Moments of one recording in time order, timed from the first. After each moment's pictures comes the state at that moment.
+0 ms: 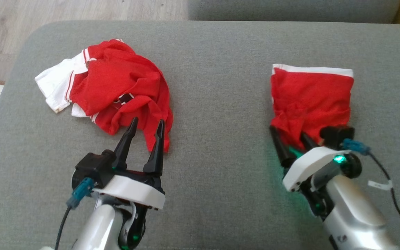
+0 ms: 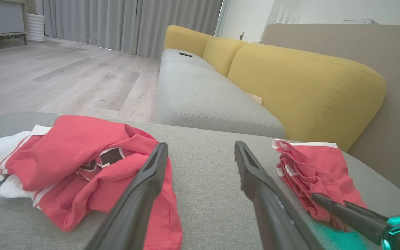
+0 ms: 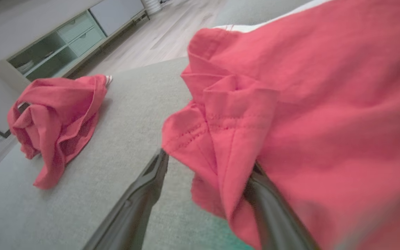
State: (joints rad) left arm -0.14 0.04 -0.34 0.16 -0.32 -0.02 -0.26; right arm -0.39 -0.14 0.37 0.65 0.52 0.13 -0.05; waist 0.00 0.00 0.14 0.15
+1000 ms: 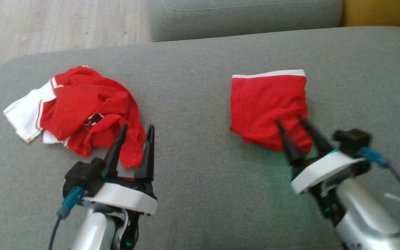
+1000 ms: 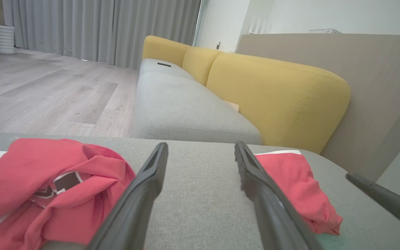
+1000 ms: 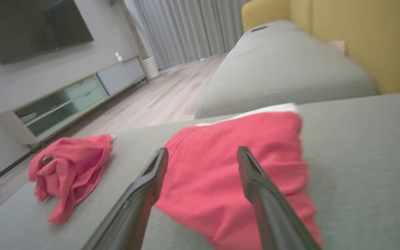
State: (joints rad) left arm -0.09 0.04 -0.29 0.12 -0.31 -0.02 -0.26; right arm -0.33 -0.23 0.46 0.49 0.58 0.13 -0.17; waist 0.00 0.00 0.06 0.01
